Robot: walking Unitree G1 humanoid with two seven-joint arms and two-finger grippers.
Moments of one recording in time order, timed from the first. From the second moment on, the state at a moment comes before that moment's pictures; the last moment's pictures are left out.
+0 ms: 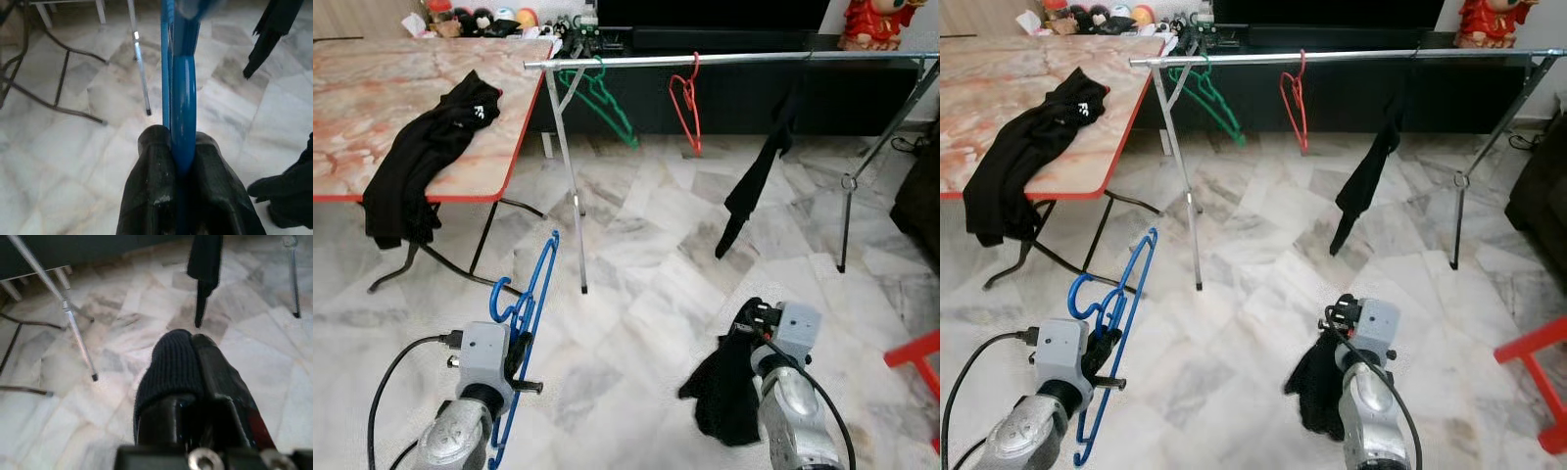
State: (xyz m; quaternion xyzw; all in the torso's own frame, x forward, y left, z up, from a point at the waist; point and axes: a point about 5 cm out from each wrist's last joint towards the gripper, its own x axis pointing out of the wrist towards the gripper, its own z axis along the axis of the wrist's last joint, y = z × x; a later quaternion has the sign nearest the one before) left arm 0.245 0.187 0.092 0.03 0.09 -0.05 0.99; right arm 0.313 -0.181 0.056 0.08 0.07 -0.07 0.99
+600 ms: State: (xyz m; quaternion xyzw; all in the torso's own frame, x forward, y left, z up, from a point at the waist) left arm 0.245 0.172 0.087 0.21 0.26 -0.37 0.87; right arm 0.368 -0.161 0.100 0.08 0.08 -0.05 0.99
